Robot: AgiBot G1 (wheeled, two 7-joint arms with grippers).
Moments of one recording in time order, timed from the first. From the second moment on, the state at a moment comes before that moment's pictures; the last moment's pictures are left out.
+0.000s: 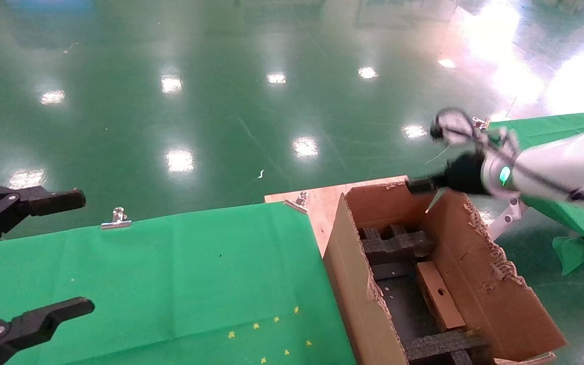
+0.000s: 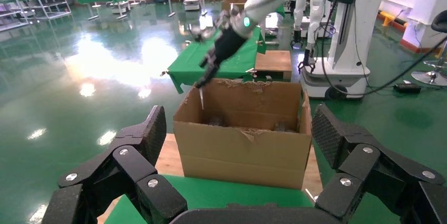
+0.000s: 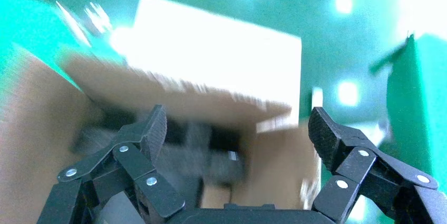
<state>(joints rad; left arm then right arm) -1.09 0.58 0.36 -1.25 0.66 1.46 -0.14 1.81 -0.54 -1.53 1.24 -1.99 -0.76 1.72</state>
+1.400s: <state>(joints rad) -1.09 0.58 0.36 -1.25 0.66 1.46 -0.14 1.75 -0.50 -1.15 1.35 -1.47 -1.00 1.15</state>
